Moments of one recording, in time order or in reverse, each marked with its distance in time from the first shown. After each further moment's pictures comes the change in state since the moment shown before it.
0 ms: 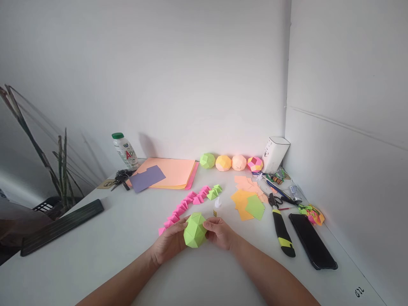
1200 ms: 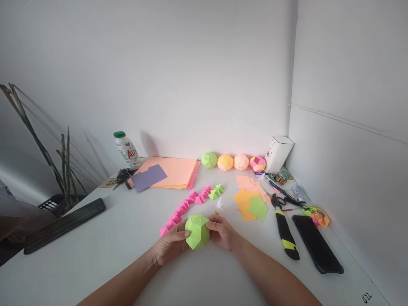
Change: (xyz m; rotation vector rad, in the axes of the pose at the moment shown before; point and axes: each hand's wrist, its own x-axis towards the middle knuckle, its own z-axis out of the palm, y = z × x) left_hand -0.004 0.002 0.003 0.084 -0.055 -0.021; right_hand -0.001 -0.003 0.000 0.104 0.038 -0.002
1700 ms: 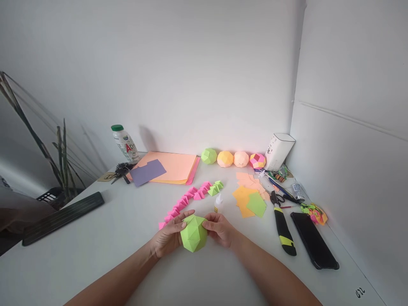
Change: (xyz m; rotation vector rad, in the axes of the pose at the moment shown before) left_hand 0.000 0.001 -0.007 -0.075 0.259 -0.031; right_hand -0.001 0.001 -0.001 -0.063 0.028 0.049
